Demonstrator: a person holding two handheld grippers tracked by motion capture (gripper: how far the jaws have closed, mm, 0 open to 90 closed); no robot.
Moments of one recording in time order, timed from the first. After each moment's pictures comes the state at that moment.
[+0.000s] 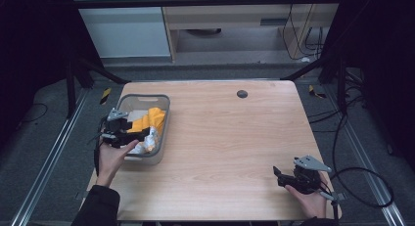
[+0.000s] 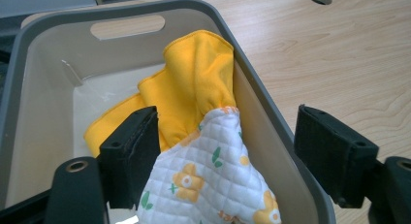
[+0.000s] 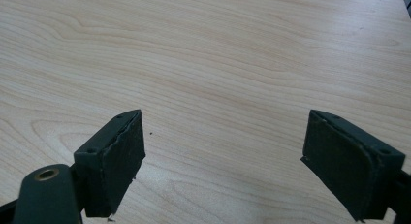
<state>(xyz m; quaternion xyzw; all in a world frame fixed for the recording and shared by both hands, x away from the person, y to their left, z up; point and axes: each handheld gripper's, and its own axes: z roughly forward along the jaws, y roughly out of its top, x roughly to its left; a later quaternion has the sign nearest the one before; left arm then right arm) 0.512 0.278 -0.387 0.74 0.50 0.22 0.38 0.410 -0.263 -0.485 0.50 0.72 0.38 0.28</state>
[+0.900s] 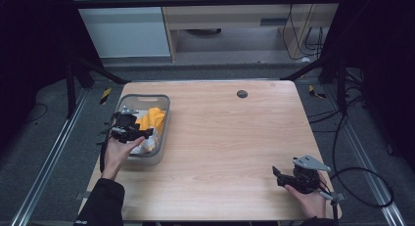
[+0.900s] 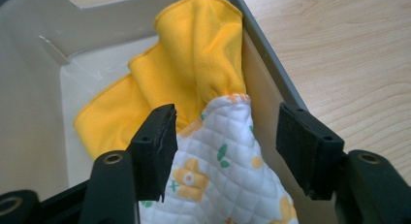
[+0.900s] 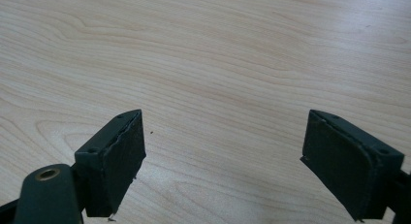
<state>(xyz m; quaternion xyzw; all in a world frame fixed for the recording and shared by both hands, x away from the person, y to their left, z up) 0.536 0.264 -0.398 0.78 0.51 0.19 0.31 0.411 -0.263 -0.486 0.50 0.73 0.38 0.27</state>
